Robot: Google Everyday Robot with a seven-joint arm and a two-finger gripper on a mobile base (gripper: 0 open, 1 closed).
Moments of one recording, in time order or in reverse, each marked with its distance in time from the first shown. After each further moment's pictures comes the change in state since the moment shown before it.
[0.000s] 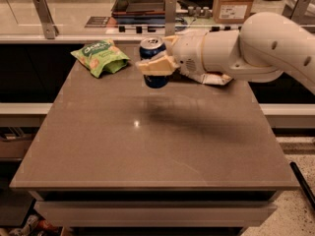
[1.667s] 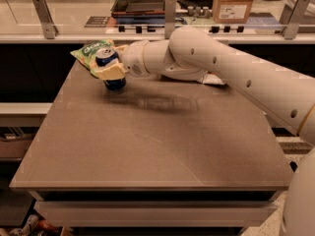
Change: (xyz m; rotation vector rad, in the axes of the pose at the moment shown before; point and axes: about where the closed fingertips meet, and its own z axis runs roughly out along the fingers) arm 0.014 0.002 0.155 -0.084 -0.016 -0.024
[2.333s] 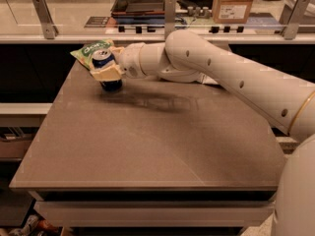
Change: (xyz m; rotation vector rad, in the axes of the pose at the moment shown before) arm 0.002 0.004 0.018 -0.024 -0.023 -0.001
